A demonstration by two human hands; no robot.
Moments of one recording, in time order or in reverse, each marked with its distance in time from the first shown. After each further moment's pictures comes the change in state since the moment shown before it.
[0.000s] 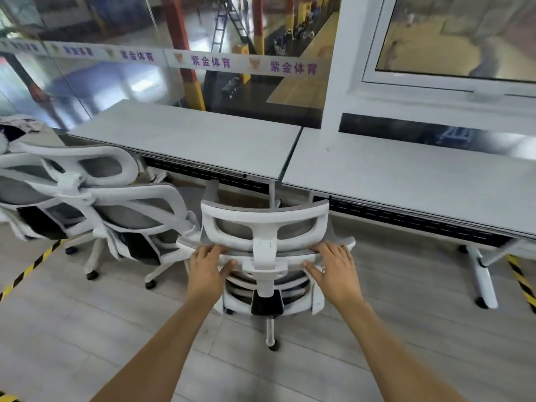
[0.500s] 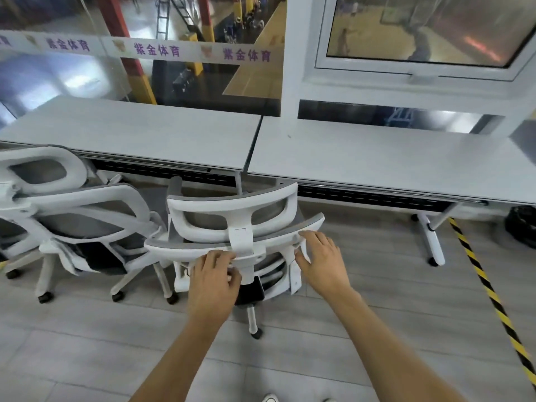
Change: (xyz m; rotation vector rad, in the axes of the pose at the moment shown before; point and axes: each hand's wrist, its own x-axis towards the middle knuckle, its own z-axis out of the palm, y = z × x) left_hand -0.062 0.064 0.007 0.112 0.005 0.271; right_hand -0.039 -0.017 -0.034 0.037 0.001 0.194
